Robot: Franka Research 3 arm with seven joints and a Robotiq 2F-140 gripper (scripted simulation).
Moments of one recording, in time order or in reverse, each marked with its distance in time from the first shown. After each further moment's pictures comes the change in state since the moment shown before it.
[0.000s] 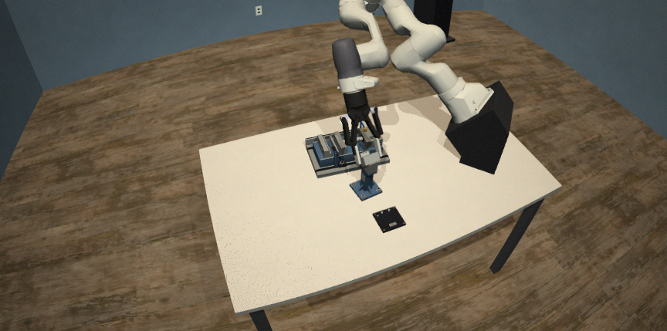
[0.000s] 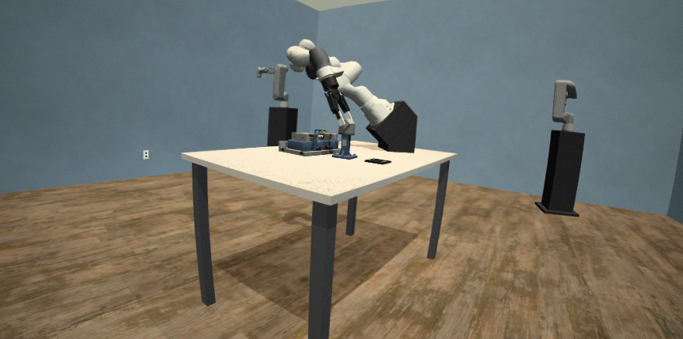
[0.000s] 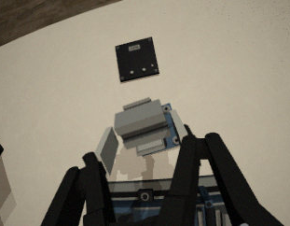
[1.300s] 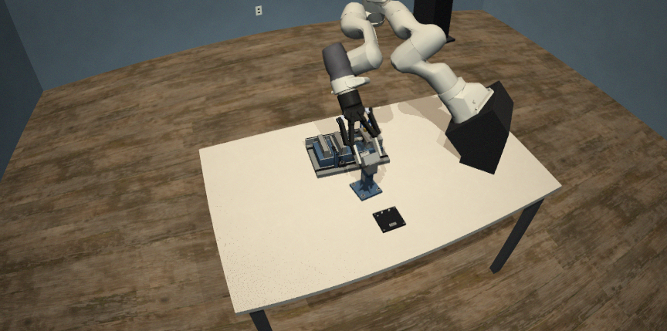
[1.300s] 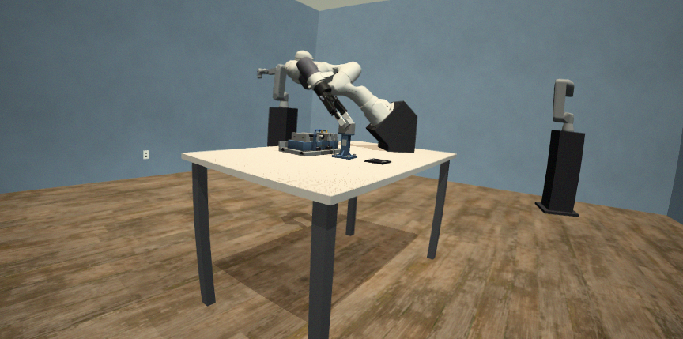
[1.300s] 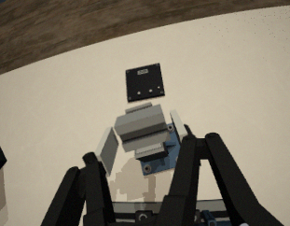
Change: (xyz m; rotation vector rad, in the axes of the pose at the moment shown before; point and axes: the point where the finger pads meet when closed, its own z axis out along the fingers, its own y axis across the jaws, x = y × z) arm -0.001 0.001 0.000 0.006 0.243 -0.031
